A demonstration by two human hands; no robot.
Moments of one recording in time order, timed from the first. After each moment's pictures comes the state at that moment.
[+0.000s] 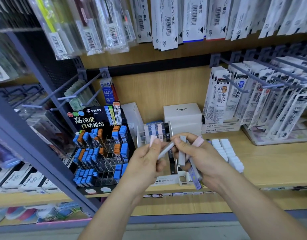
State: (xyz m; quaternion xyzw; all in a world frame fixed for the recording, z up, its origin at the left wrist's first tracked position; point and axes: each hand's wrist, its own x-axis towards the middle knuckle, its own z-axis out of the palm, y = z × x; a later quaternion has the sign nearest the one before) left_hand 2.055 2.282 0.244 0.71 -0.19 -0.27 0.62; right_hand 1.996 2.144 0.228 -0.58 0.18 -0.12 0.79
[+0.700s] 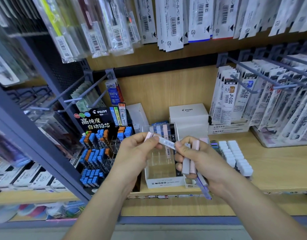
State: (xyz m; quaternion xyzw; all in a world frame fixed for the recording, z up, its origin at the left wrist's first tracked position) left_hand 2.077 2.289 0.262 0.72 -0.17 -0.19 0.64; right_hand 1.997 2.145 0.227 -0.56 0.18 -0.05 0.81
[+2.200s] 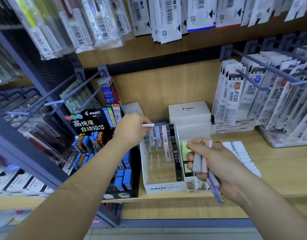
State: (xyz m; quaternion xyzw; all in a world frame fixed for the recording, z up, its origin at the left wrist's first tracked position) left_hand 2.200 2.242 0.238 0.93 -0.33 0.04 0.18; right_hand 2.001 2.121 0.223 -0.53 0.27 -0.08 0.80
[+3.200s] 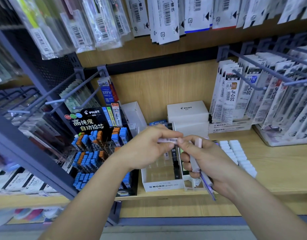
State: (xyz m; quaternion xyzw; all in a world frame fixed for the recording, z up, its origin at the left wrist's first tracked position) left_hand 2.118 2.252 0.265 0.79 -0.45 -0.22 0.35; right_hand 2.005 2.129 0.225 -0.57 0.22 -0.07 0.79
